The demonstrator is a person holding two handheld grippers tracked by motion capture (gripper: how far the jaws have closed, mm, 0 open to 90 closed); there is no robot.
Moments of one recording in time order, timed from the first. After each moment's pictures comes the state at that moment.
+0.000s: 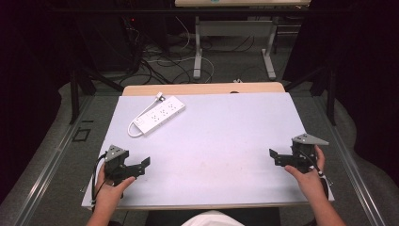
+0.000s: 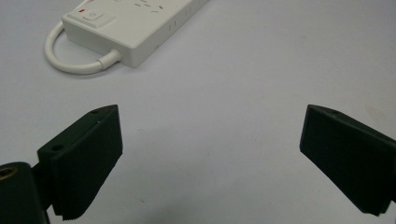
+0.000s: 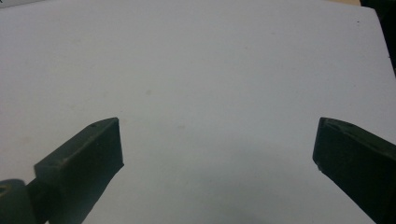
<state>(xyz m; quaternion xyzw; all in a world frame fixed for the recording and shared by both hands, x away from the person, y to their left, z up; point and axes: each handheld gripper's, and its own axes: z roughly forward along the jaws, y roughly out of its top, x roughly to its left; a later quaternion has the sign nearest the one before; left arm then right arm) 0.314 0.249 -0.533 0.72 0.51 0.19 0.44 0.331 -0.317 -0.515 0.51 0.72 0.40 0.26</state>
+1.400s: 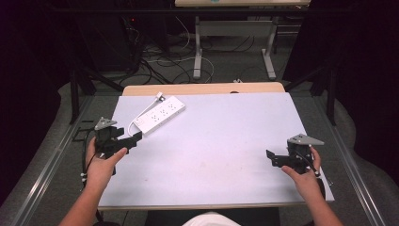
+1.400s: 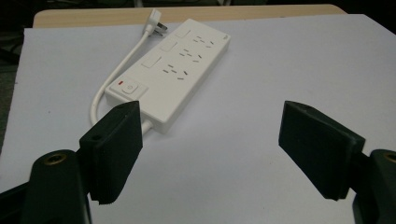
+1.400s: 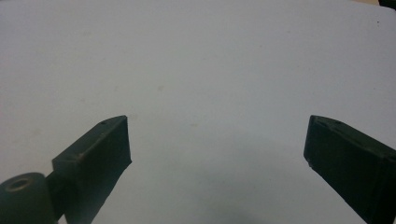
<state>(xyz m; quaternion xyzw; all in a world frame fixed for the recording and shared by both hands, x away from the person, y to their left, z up) 0.362 0.257 -0.459 0.71 0.53 0.20 0.42 0.332 -0.309 -0.519 0.50 0.73 0.40 0.26</state>
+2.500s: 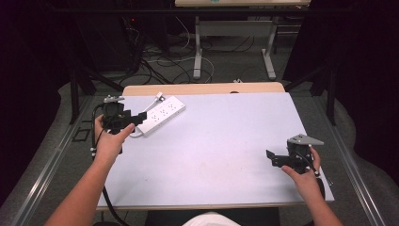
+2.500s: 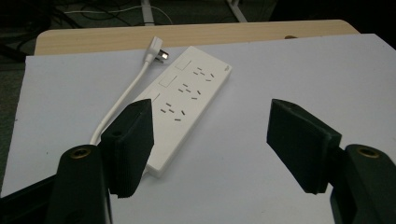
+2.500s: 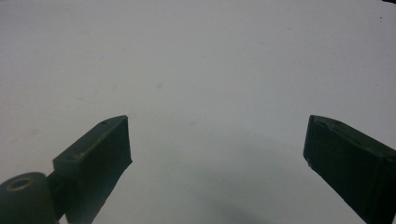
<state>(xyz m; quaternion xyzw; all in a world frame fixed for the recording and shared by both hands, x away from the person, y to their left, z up) 0.411 0.234 -0.420 0.70 0.55 0.19 0.40 0.333 -0.311 -0.521 0.50 0.73 0.39 0.25</state>
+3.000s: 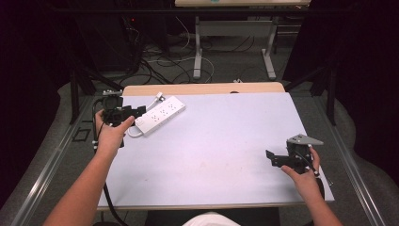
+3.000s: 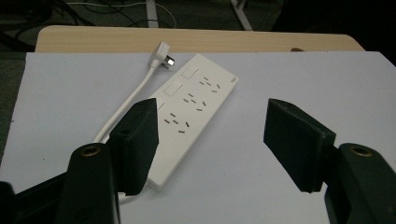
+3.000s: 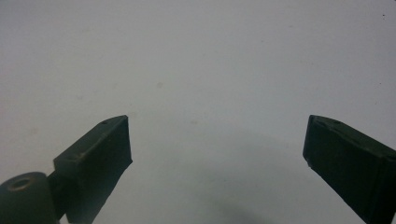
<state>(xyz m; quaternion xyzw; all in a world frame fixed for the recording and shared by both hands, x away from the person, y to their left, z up) 0.432 0.239 -0.418 0.68 0.58 0.18 0.41 0.334 -0.310 -0.522 0.50 0.73 0.39 0.25</state>
